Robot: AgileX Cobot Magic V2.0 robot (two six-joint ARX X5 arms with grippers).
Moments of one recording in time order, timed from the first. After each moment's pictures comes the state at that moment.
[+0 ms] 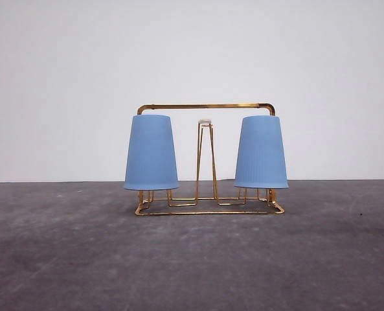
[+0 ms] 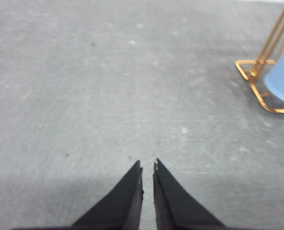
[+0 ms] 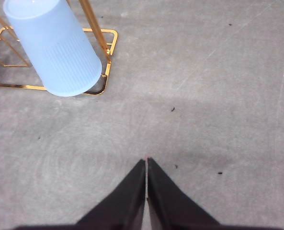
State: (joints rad) left_arx -0.01 0.23 0.16 -0.27 0.04 -0.07; right_arx 0.07 0.89 0.76 -0.57 -0.18 0.06
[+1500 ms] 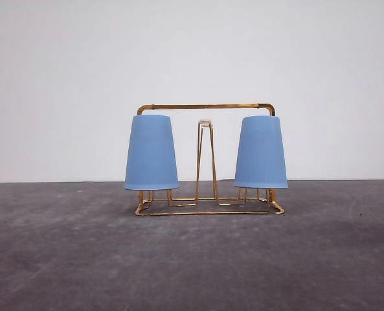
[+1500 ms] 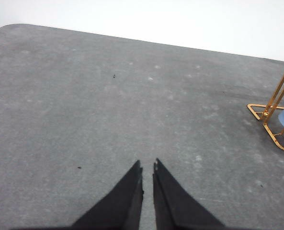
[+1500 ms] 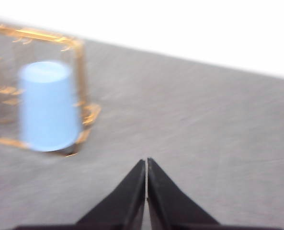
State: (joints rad) left_arx 0.02 0.01 0.04 -0.21 0.02 -0.12; right_arx 0.02 0.41 0.39 -0.21 -0.10 -0.10
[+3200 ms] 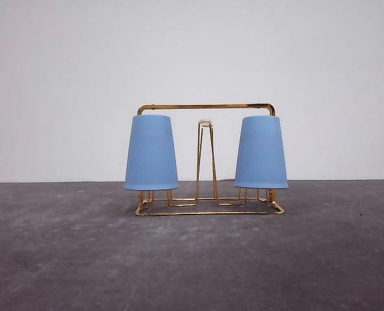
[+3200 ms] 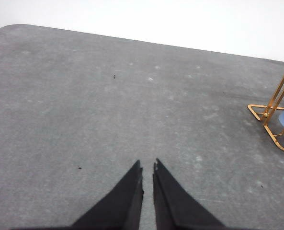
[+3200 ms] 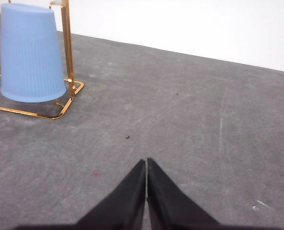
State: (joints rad) left_arx 0.02 0.01 0.04 -0.21 0.02 -0.12; right_arx 0.01 0.00 0.02 -0.17 -0.10 -0.10
